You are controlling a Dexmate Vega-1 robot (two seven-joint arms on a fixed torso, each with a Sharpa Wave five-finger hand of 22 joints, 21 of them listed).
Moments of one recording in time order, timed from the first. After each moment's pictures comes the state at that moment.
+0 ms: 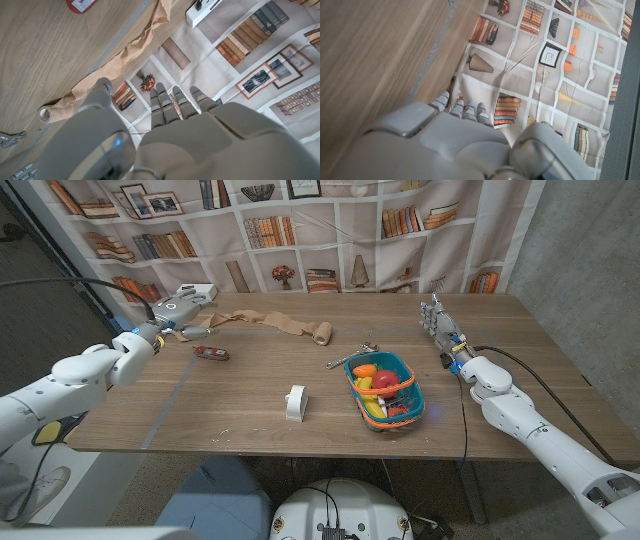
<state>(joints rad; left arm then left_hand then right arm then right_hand) 0.90 1.24 0.43 -1.62 0.65 0.04 0.31 0.57 -0.01 0.53 -0.17 0.18 0.29 -0.08 0.26 0.21 0.34 -0.16 0.34 0.30 0.20 -0.11 0.22 0.20 0.11 0.03 0.20 0.18 -0.83 -0.60 -0.37 -1.28 0.58 0.35 0.10 0.19 0.07 -0.11 0.04 0.23 -0.06 0.02 0.19 0.18 -0.11 0.05 0.20 0.19 -0.17 -0.02 0.20 0.19 -0.10 0.11 0.19 0.16</state>
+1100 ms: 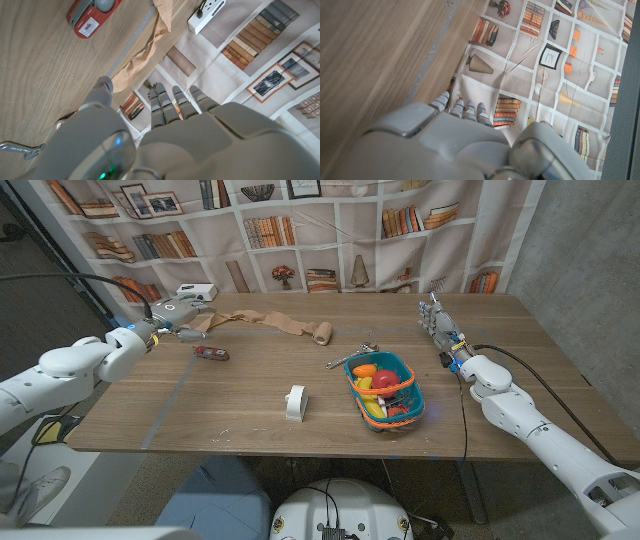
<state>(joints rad) 0.85 1.27 0.46 -1.56 0.70 -0.06 0.26 0.58 -0.02 0.53 -0.17 0.18 0.29 -0.09 0.26 0.22 0.33 -0.16 0.34 0.31 0.21 -0.10 0.22 0.20 0.11 0.03 0.20 0.18 -0.83 -0.60 -0.38 -1.30 0.57 0.32 0.09 0.20 0.08 -0.10 0.04 0.22 -0.06 0.02 0.19 0.18 -0.11 0.05 0.20 0.19 -0.17 -0.02 0.20 0.19 -0.10 0.11 0.19 0.16</state>
